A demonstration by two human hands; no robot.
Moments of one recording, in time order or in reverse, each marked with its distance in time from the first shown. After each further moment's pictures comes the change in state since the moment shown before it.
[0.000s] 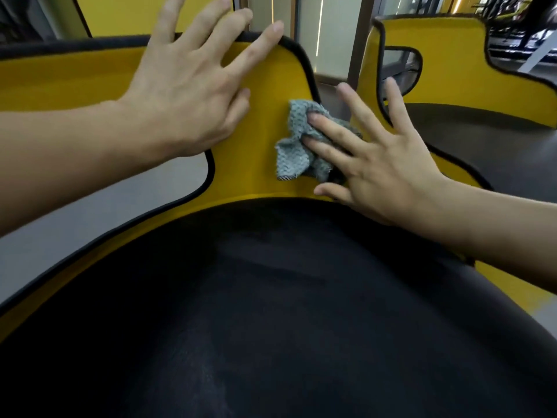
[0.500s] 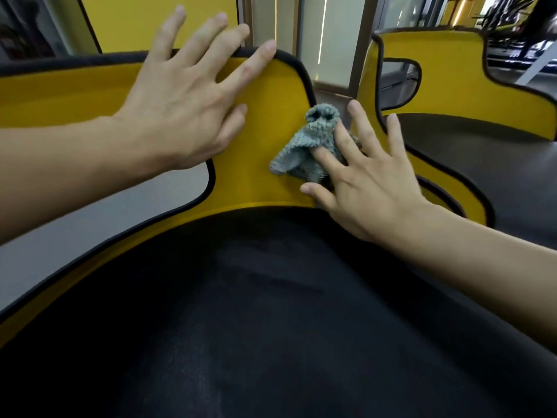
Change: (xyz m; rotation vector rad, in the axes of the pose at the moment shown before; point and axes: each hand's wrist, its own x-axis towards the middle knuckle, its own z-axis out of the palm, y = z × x) left_hand -0.005 -0.005 -0.003 0.035 -0.003 0.013; right_hand 0.005 -0.018 -0.020 0.389 -0.097 0.203
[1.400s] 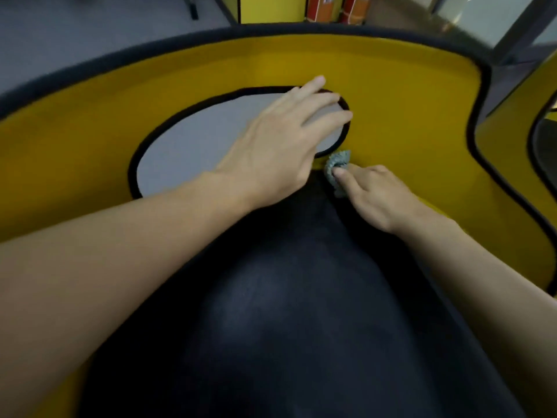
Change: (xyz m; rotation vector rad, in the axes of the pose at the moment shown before) left_hand -0.116 0.010 -0.058 -0.624 -0.243 -0.363; right_hand 0.030 -0.098 -0.035 0.834 -0.401 -0.241
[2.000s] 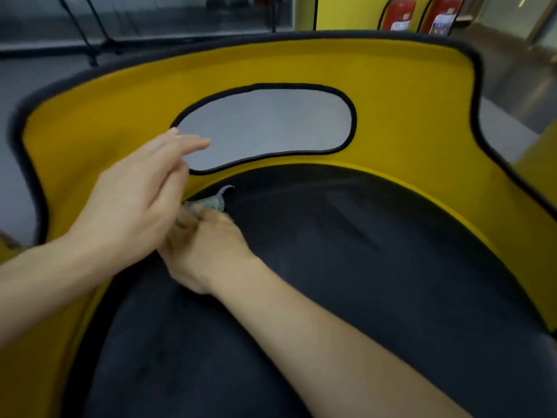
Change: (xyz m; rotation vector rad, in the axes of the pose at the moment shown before) left_hand -0.151 0.099 -0.082 0.133 0.145 -0.682; right_hand -0.102 -0.166 0.095 -0.187 -0.067 -0.840
